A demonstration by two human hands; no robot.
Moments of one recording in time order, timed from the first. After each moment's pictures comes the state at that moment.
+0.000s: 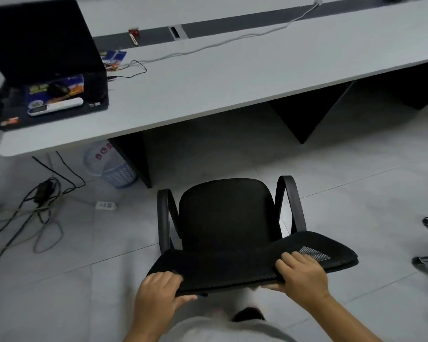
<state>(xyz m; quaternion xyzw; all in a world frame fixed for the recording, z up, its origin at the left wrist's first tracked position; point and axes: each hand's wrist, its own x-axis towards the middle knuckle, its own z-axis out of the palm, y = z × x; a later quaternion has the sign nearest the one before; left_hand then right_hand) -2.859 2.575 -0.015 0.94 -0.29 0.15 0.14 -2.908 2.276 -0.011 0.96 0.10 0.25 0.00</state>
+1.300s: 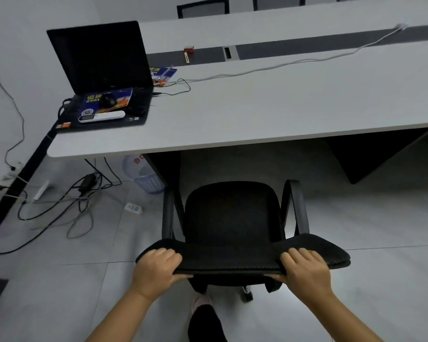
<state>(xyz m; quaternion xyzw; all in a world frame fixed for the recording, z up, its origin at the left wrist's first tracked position) -2.725 2.538 -0.012 0.95 -0.25 0.21 0.03 -2.737 2.223 -0.021 0.94 0.17 0.29 -0.02</state>
